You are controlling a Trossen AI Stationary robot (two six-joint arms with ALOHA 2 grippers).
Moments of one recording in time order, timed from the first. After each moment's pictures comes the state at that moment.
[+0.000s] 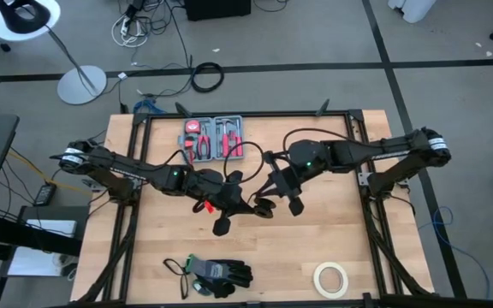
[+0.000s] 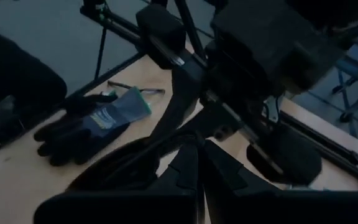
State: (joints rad) left arm -0.20 1.48 1.10 -0.04 0.07 -0.10; right arm 0.10 1.40 1.28 -0.31 -0.21 -0.45
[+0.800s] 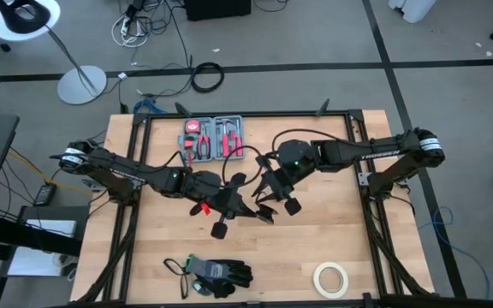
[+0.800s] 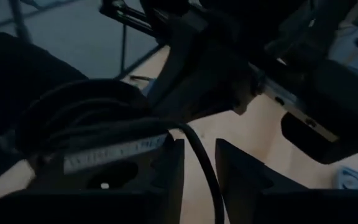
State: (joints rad) left arm -0.22 1.48 1.10 0.02 0.09 0.09; right arm 0.07 1.47 1.28 -0.32 -0.34 -0.36
